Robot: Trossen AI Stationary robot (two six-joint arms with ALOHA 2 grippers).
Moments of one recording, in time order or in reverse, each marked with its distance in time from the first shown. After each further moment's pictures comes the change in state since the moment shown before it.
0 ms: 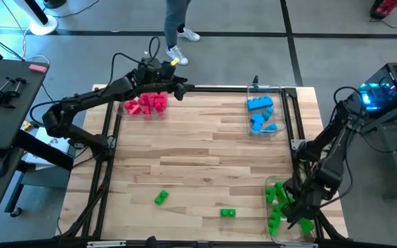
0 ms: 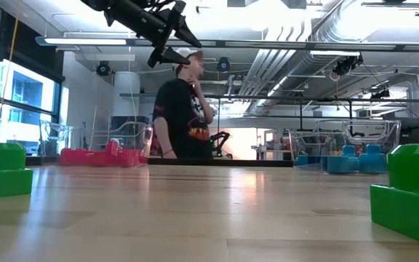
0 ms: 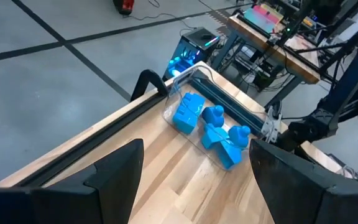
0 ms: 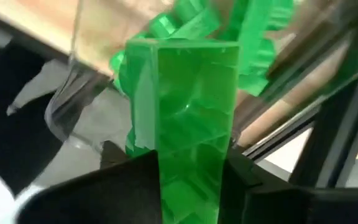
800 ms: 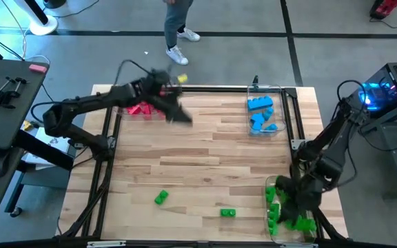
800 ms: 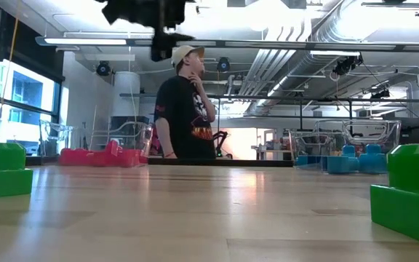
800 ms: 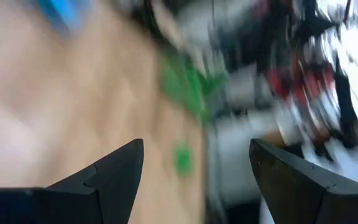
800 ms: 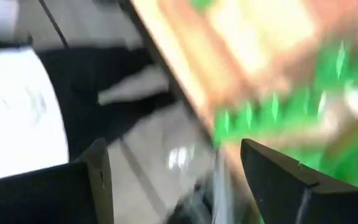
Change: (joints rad) left arm -0.150 -0.003 0.000 -0.194 0.597 -0.174; right arm -0.075 -0.084 0.001 0.160 0.219 -0.456
